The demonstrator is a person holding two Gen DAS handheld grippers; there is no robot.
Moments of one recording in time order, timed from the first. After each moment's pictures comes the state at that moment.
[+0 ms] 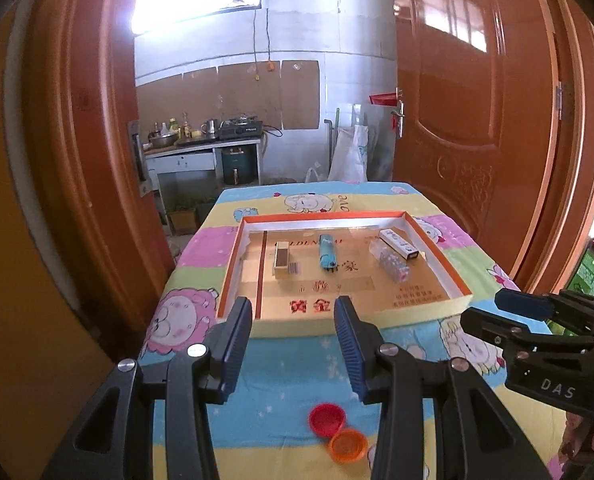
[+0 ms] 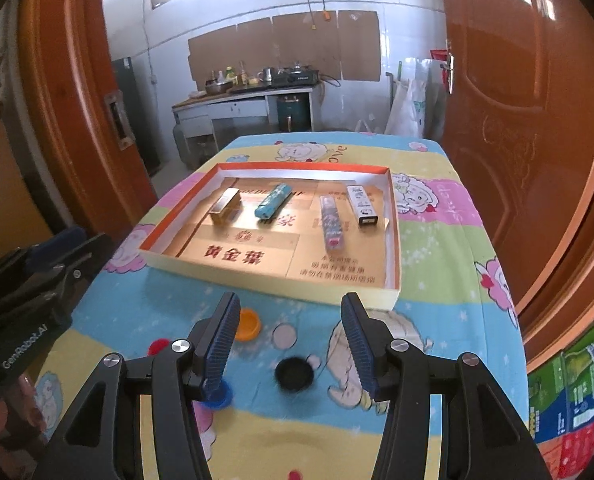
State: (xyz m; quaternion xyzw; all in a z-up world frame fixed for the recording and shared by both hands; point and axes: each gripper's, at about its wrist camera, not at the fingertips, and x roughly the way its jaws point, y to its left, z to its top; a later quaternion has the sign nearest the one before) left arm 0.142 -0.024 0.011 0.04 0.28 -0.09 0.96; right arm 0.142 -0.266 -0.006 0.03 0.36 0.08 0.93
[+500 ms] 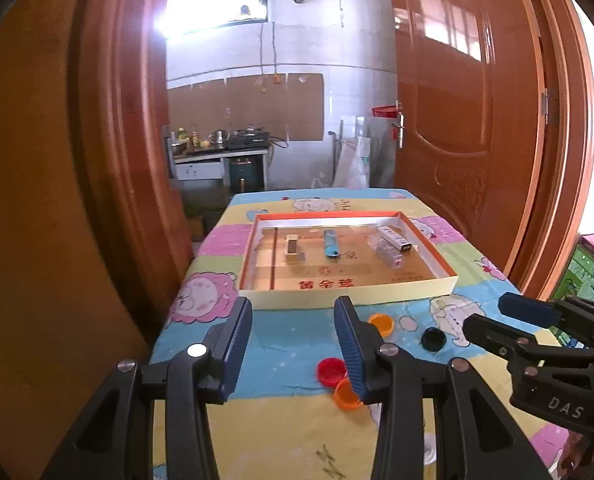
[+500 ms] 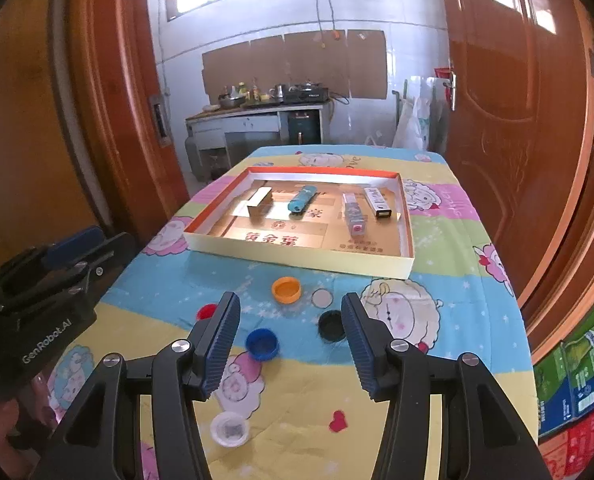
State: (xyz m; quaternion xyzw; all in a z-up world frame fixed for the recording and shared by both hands) left arm 0.081 -0.005 0.012 0.03 0.25 -0.08 0.96; right arm 0.071 -0.240 0.002 0.02 0.33 0.09 0.94
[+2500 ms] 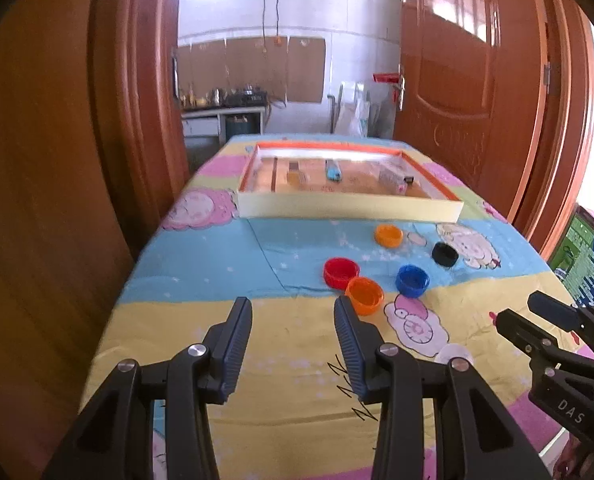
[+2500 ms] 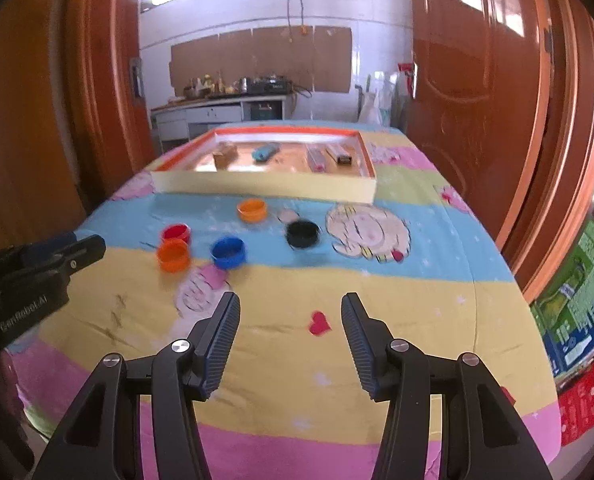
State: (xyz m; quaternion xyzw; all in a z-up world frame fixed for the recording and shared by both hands) left arm 0.062 0.013 -0.057 0.01 0.33 -0.10 0.94; right arm 0.017 -0.239 -0.070 0.00 0.34 0.01 0.94
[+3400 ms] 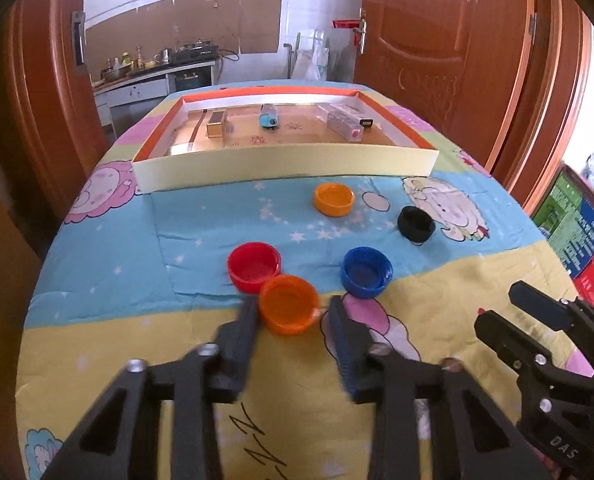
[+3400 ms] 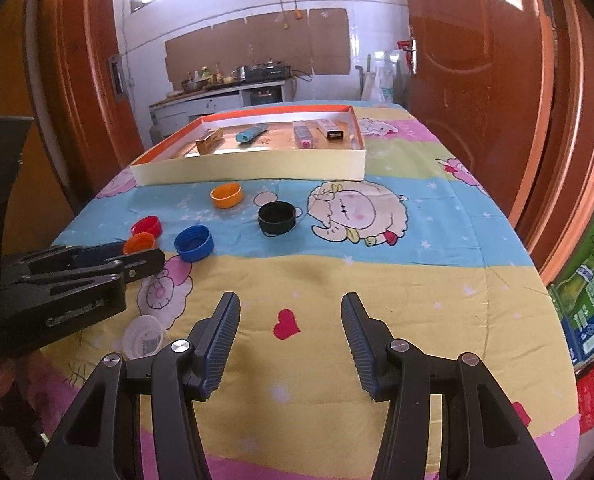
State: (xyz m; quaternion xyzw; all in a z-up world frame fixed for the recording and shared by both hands) left arm 0.113 -0.048 -0.086 0.05 0.41 -0.16 0.90; right arm 0.038 -0.266 -0.089 0.04 0.36 0.03 0.93
